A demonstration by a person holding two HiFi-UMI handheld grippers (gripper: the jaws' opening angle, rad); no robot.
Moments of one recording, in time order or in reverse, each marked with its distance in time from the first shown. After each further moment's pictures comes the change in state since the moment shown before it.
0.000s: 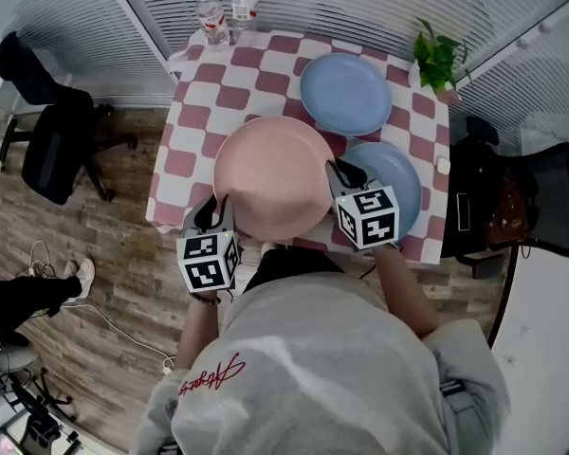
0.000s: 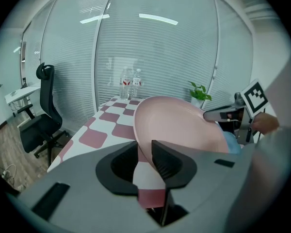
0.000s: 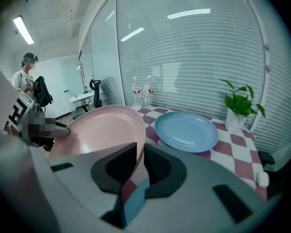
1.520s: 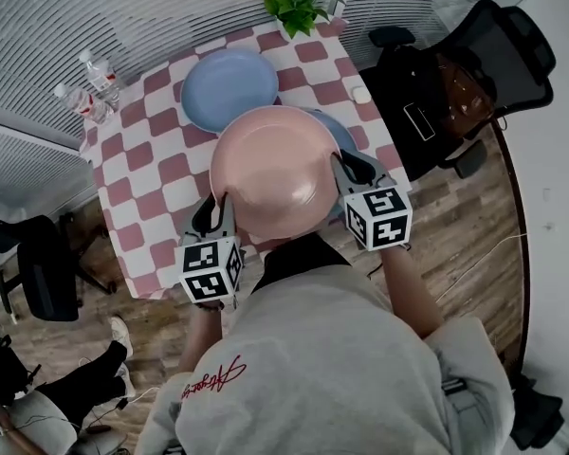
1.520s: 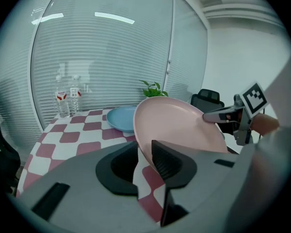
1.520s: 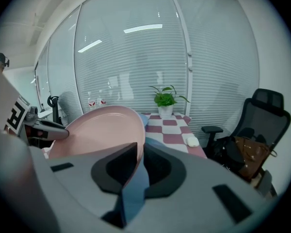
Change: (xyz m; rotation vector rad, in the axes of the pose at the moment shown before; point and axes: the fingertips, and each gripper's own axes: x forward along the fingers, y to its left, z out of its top) left arm 0.045 -0.163 0.042 0.328 -0.011 -0.397; right arm -0.147 -0.107 -0.070 0.305 -0.104 -0.435
